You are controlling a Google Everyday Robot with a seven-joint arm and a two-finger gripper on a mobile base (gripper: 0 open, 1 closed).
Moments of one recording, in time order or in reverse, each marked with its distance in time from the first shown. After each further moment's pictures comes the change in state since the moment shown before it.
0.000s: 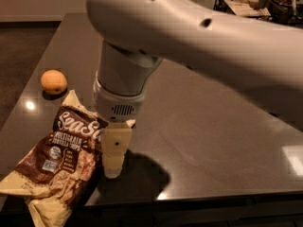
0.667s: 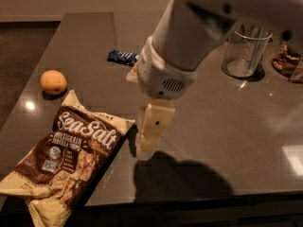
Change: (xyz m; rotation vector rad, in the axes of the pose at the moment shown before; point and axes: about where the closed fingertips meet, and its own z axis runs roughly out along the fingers) arm 0.043 0.004 -0.070 0.068 -0.104 0.060
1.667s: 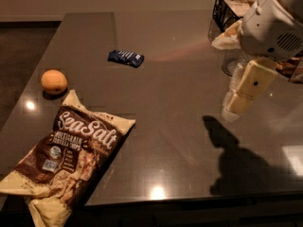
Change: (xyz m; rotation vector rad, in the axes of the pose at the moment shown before) arm 0.126 -0.020 -0.118 0.159 0.056 0.213
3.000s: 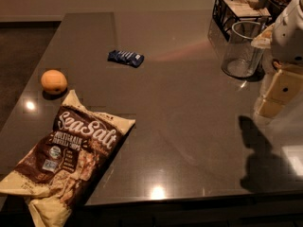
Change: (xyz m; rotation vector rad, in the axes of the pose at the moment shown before) arm 0.067 -0.010 -0.020 0.140 0.231 0.103
